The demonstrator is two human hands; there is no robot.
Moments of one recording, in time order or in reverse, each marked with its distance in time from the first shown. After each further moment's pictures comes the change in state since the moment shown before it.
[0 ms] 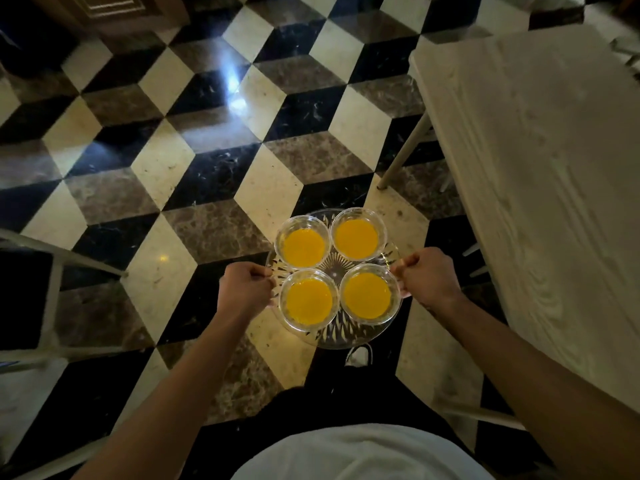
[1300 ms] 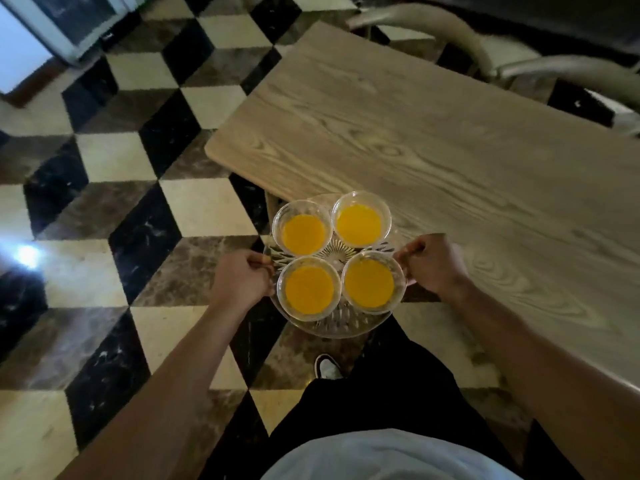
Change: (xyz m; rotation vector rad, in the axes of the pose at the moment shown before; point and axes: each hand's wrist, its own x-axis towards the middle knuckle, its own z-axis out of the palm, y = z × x) left_hand 0.203 0.326 0.176 0.516 -0.588 0.556; right_hand 0.134 -0.023 -0.109 0.422 0.544 0.468
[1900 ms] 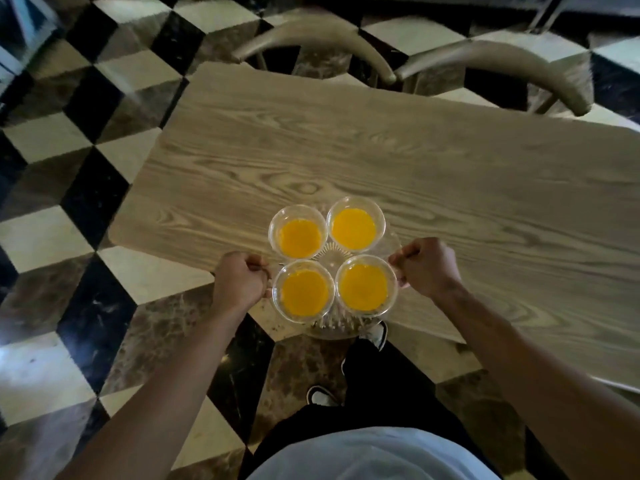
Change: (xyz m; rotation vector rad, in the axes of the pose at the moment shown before) left_hand 0.077 0.138 0.112 0.130 -0.129 0.126; right_hand 0.077 0.041 -0.093 0.152 0.177 0.184
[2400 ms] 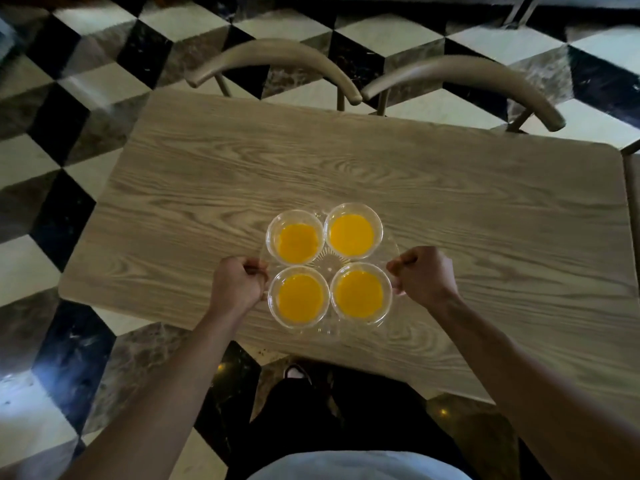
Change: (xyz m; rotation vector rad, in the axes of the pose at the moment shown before) left_hand 0.060 0.071 0.057 0.026 -0.063 0.031; right_hand 0.075 0.002 -0.042 0.055 0.058 0.095
